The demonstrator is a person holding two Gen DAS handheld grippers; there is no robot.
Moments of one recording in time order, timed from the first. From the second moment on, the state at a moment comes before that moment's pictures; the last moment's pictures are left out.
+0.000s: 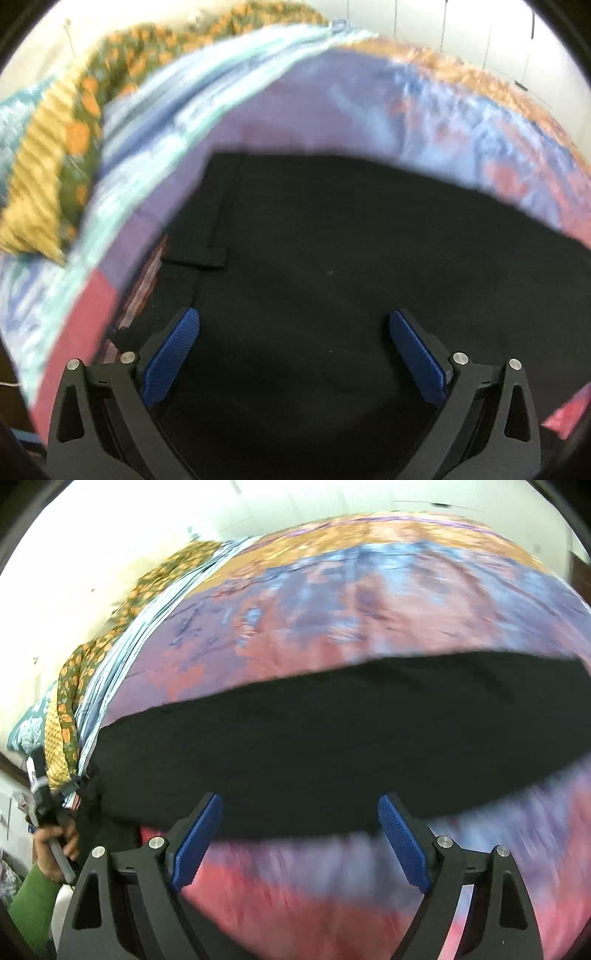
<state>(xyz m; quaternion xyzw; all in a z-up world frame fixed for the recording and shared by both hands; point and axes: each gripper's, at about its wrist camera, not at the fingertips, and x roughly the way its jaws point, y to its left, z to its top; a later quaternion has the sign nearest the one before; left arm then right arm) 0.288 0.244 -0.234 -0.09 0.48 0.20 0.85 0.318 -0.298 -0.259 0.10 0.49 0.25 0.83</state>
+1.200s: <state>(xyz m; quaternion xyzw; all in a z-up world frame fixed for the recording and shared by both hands) 0.288 0.228 -0.246 -0.04 0.44 0.22 0.87 0.172 -0.573 -0.216 0.09 0.39 0.13 0.91</state>
